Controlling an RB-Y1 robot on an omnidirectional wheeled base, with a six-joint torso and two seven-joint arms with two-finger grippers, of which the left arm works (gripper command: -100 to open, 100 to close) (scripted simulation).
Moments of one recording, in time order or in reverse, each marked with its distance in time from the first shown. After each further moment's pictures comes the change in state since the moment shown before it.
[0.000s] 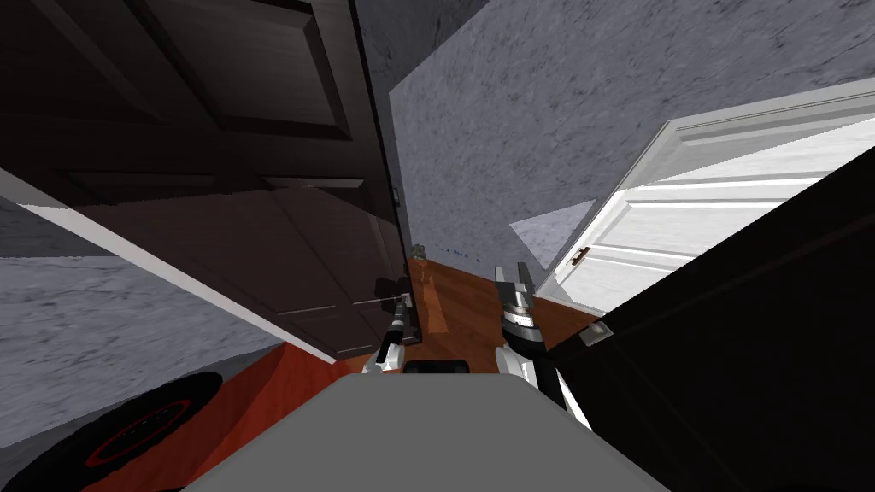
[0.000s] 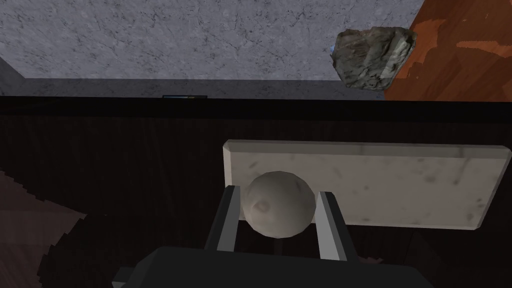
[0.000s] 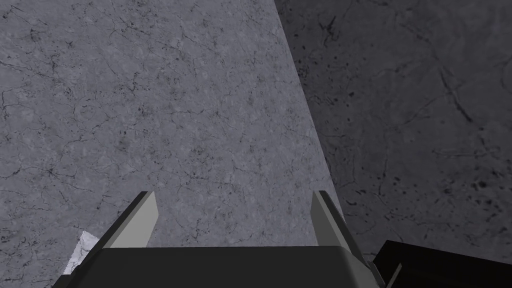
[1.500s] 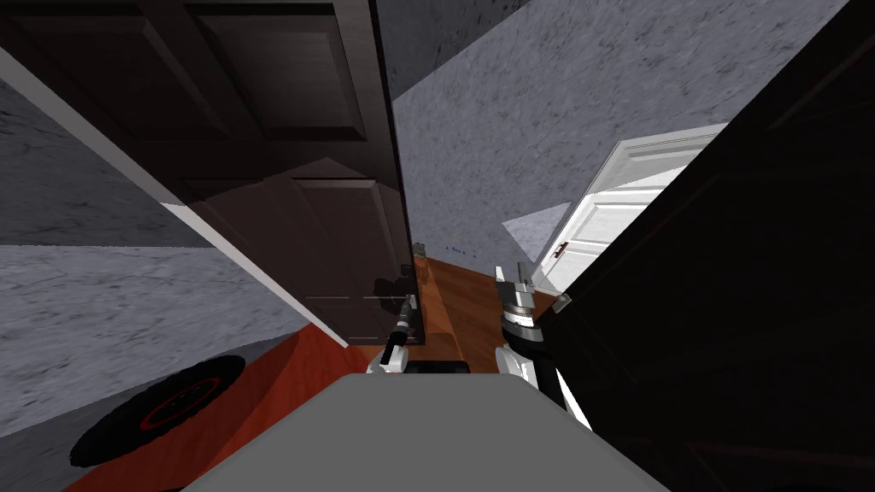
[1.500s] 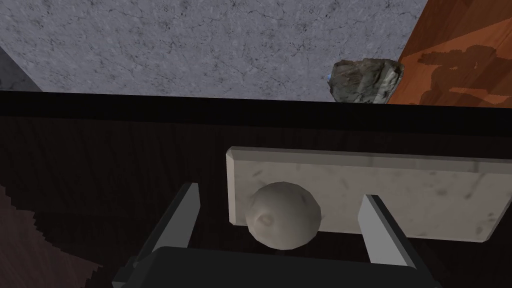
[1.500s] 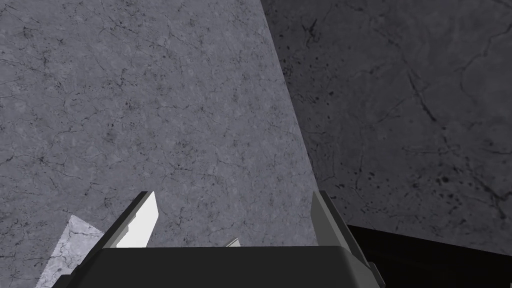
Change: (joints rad) arm 0.002 -0.016 -0.065 -0.001 -0.033 -0.015 0.024
